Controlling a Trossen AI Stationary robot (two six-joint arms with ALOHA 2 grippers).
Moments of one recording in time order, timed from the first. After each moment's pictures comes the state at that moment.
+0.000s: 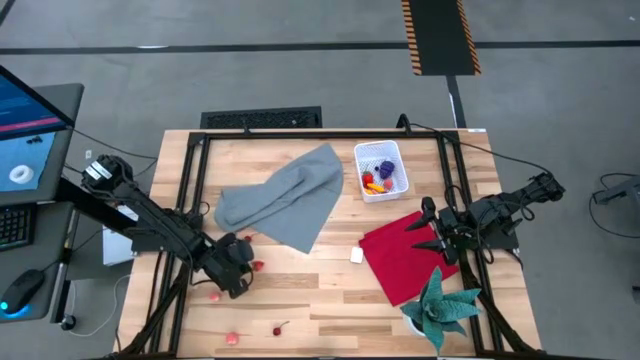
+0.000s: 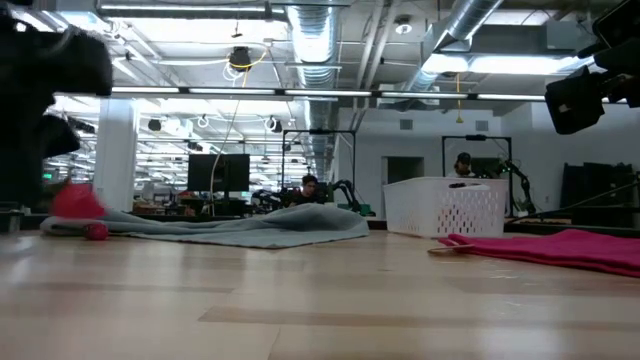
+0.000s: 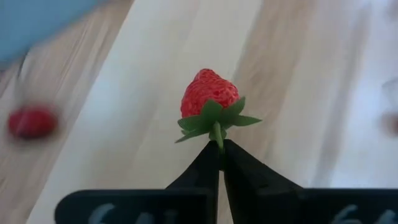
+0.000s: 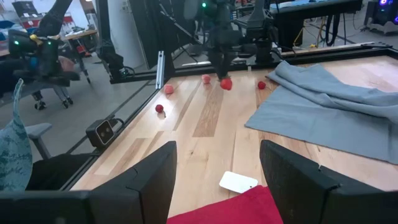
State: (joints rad) left arm -0.65 1.26 0.57 -0.41 -0.26 -1.02; right arm 0.43 0.01 0.08 -0.23 0.16 0.16
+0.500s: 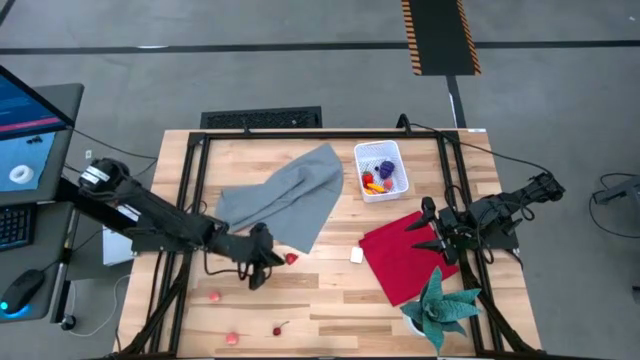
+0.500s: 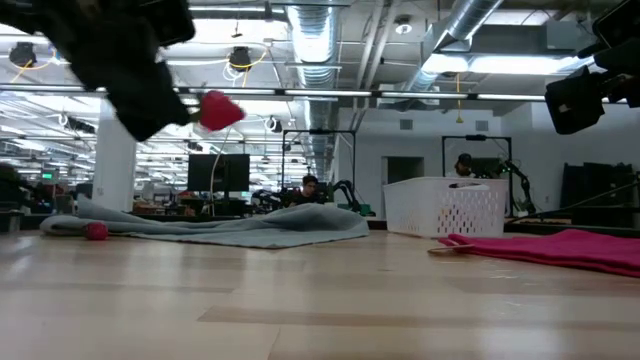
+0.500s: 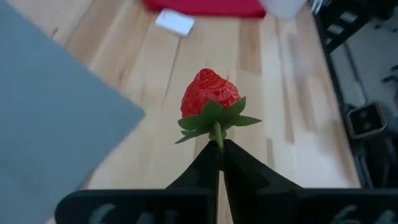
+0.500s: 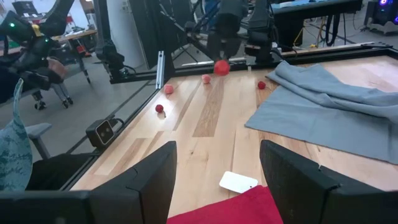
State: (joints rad) left arm -0.41 1.26 0.57 0.07 -0.19 -0.58; right arm 0.43 0.01 0.08 -0.23 0.16 0.16
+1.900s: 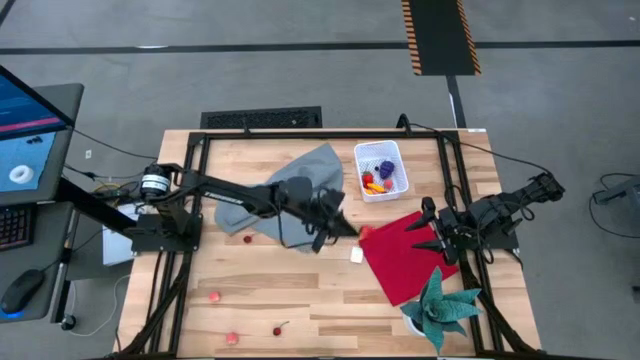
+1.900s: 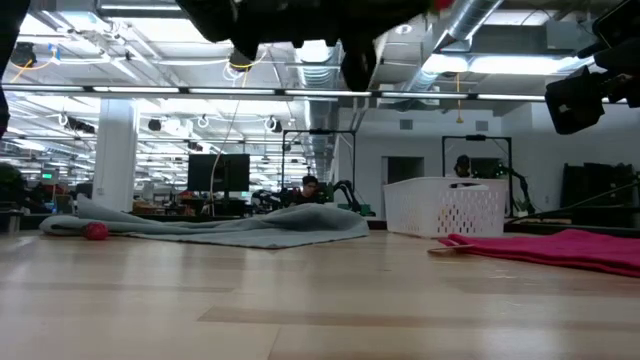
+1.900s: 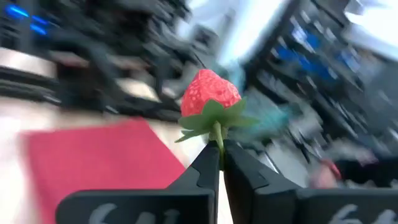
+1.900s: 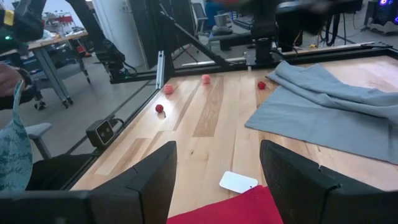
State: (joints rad) left arm 0.02 1.79 1.13 0.57 0.43 -0.38; right arm 0.43 0.01 0.08 -0.23 0.16 0.16
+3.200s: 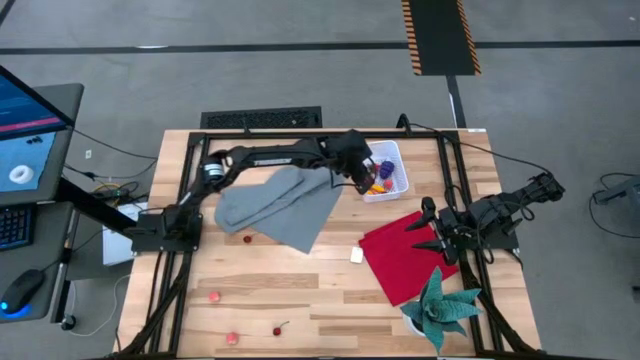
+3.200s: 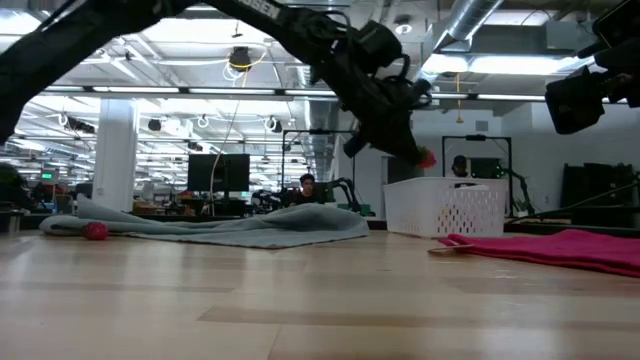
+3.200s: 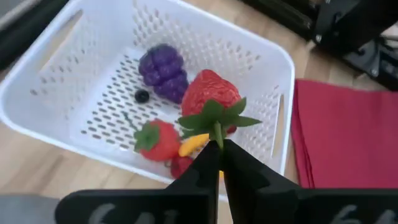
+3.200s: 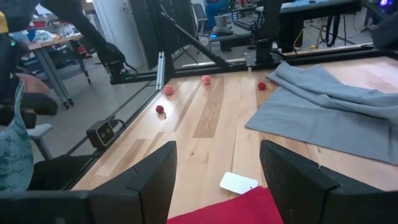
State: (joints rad) left arm 0.28 2.26 1.97 -0.46 0.10 -0.28; right arm 0.43 0.01 0.08 -0.23 0.16 0.16
